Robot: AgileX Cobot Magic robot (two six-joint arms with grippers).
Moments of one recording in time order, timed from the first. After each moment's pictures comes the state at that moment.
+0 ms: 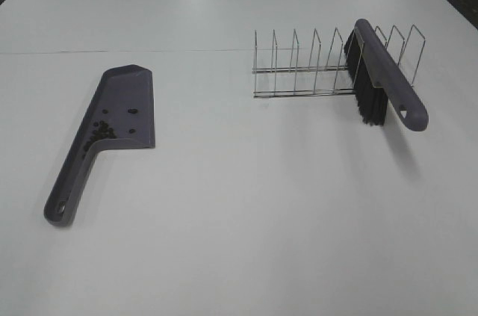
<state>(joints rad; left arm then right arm) -0.22 -0.01 -0.53 0.04 1.08 -0.15 0.04 0.00 -0.46 0.05 1.11 -0.09</state>
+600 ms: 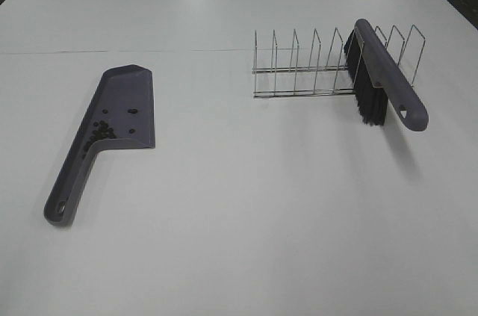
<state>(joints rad) -0.05 0.03 -0.53 0.04 1.08 -0.15 0.04 0.00 -0.46 0.05 1.11 -0.09</state>
